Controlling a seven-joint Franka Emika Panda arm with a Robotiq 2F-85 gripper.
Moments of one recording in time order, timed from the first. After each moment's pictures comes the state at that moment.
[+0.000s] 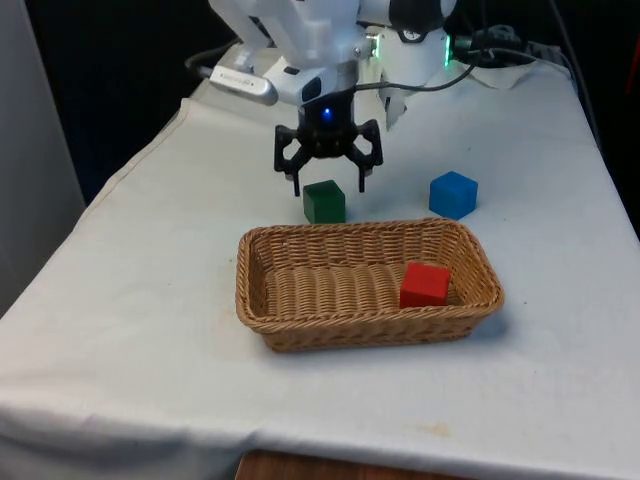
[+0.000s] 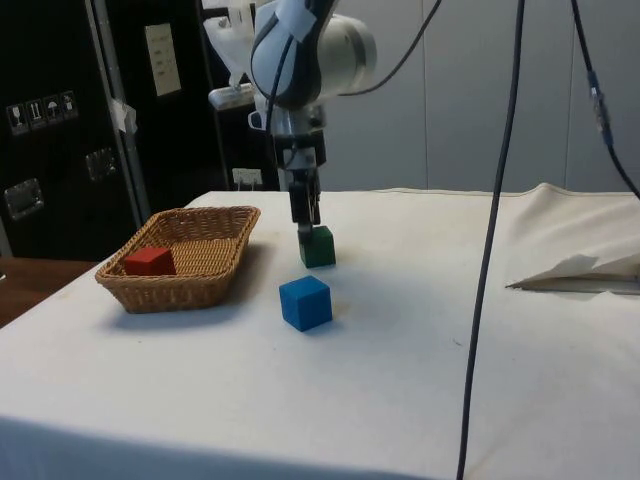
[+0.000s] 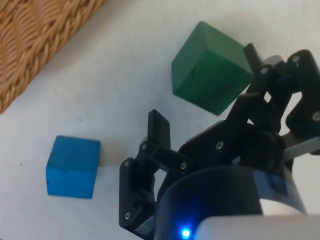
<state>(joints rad) 0.28 0.47 -0.45 -2.15 0.34 2.53 -0.64</state>
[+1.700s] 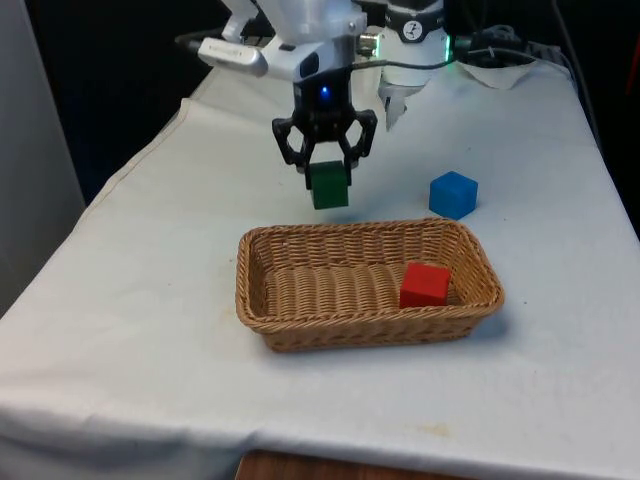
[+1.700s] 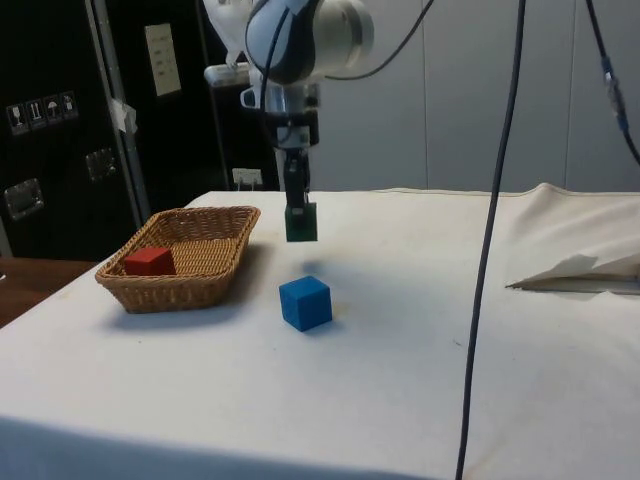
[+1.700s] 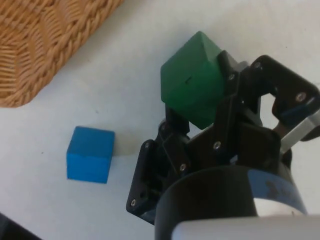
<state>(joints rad) 0.29 0.41 -0.47 -2.14 0.35 2.51 -0.71</state>
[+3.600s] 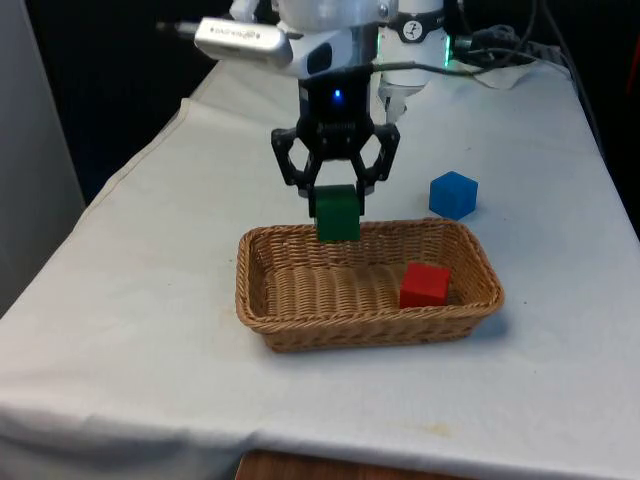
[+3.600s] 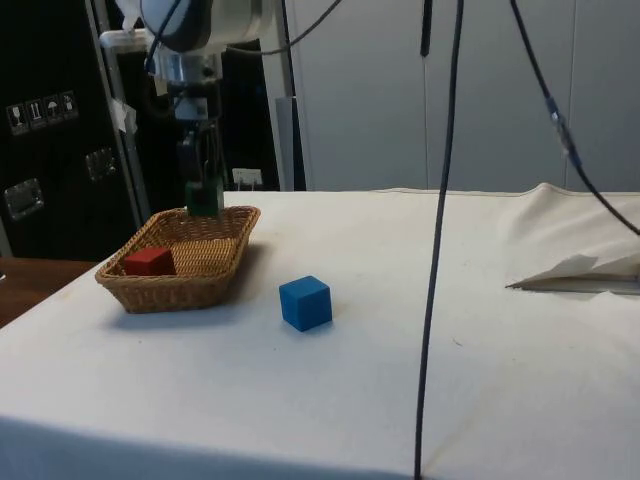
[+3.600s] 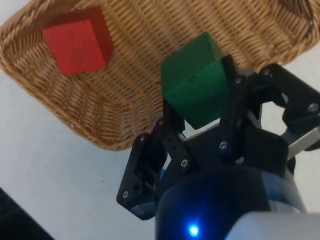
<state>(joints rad) 0.29 0.67 -0.47 -1.59 0.37 2.26 -0.54</state>
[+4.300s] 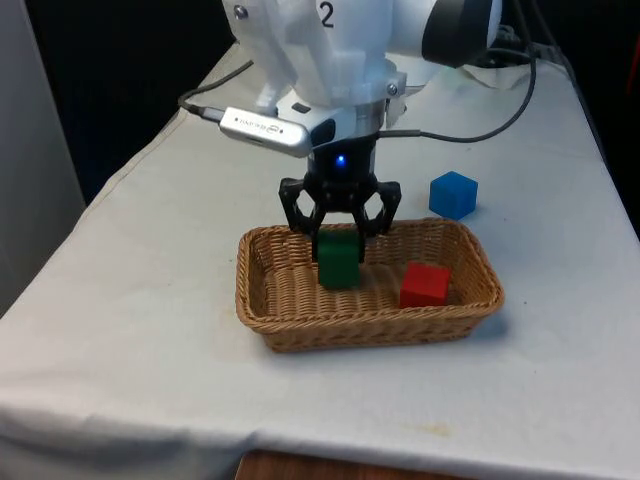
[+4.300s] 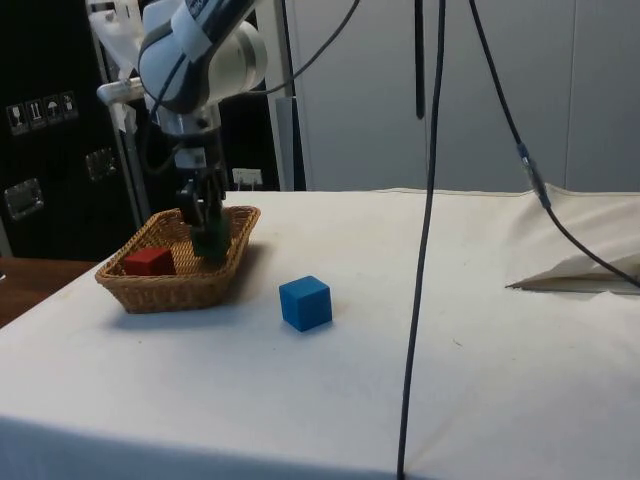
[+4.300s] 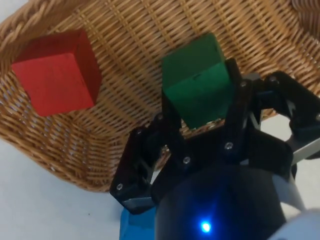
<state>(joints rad) 0.30 0.81 -0.47 -1.54 0.37 2.30 -0.40</state>
